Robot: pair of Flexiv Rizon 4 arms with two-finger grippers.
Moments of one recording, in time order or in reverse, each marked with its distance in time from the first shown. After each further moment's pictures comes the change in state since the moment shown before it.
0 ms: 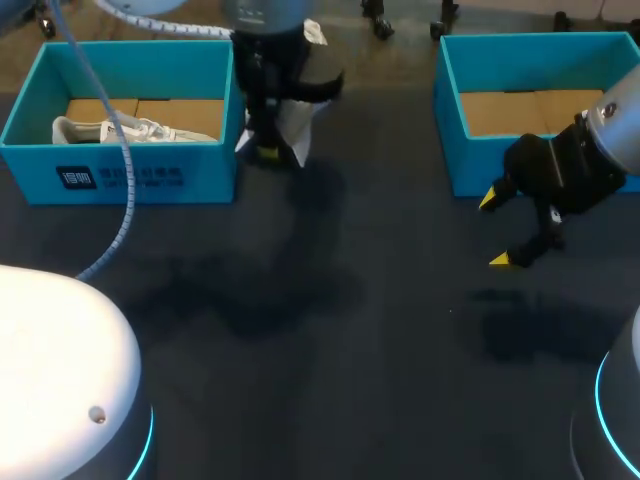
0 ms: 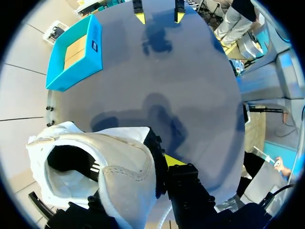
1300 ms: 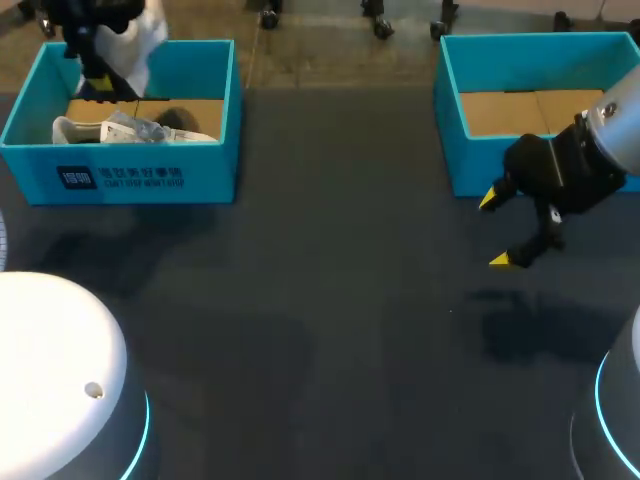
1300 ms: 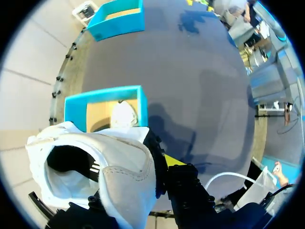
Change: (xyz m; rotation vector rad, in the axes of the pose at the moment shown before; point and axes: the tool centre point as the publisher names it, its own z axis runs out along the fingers) left arm -0.077 0.266 0.014 0.063 -0.004 -0.231; right arm 0.000 0.000 0.000 0.000 0.000 0.000
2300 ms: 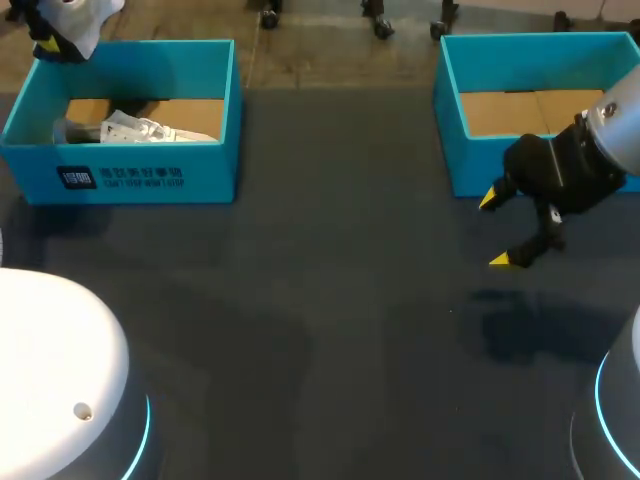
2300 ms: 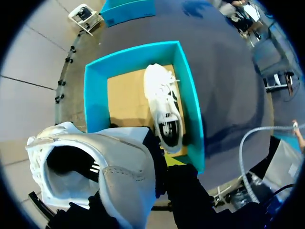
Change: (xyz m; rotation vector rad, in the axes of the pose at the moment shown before) left arm -0.137 0.112 0.031 -0.019 -0.039 0.180; right arm 0.000 0.000 0.000 0.000 0.000 0.000
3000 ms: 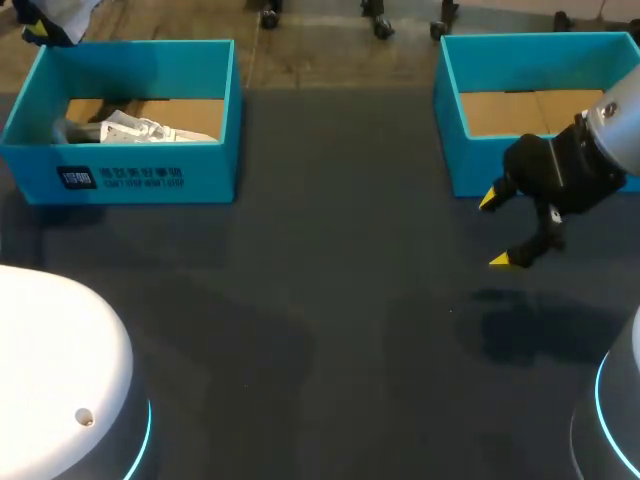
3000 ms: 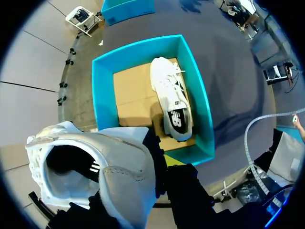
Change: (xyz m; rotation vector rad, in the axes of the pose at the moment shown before) left arm -0.025 0.026 -0.009 -0.011 -0.025 0.023; right arm 0.000 0.000 0.000 0.000 0.000 0.000
